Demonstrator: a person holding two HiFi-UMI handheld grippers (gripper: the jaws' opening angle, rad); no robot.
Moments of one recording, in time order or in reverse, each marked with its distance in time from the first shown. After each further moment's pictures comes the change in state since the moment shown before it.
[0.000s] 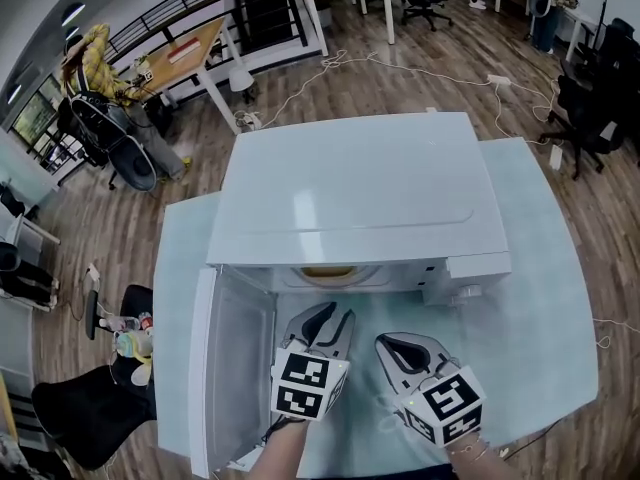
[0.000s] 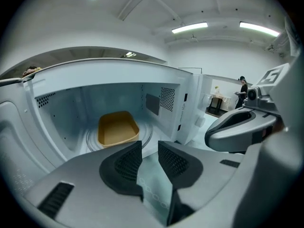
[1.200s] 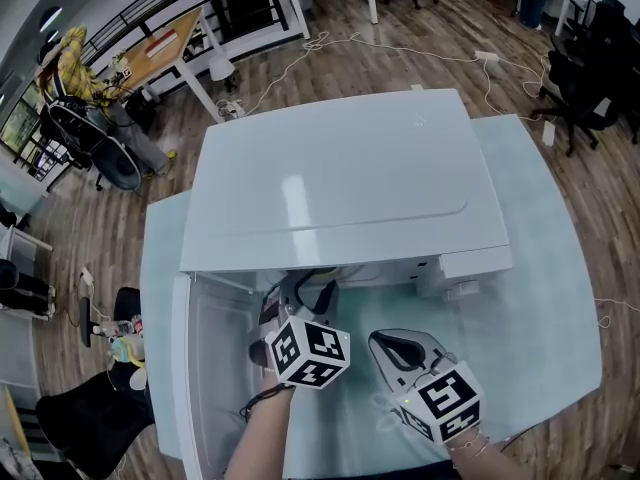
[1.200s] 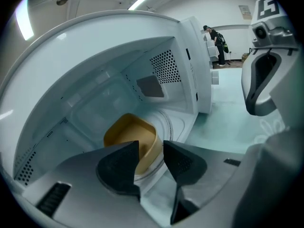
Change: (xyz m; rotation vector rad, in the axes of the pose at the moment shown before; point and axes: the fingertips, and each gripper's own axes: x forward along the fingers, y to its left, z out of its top) left arm 0.061 0.037 0.001 0.540 0.170 0.124; right arm 0.012 -0.017 -0.017 0.036 0.033 0.005
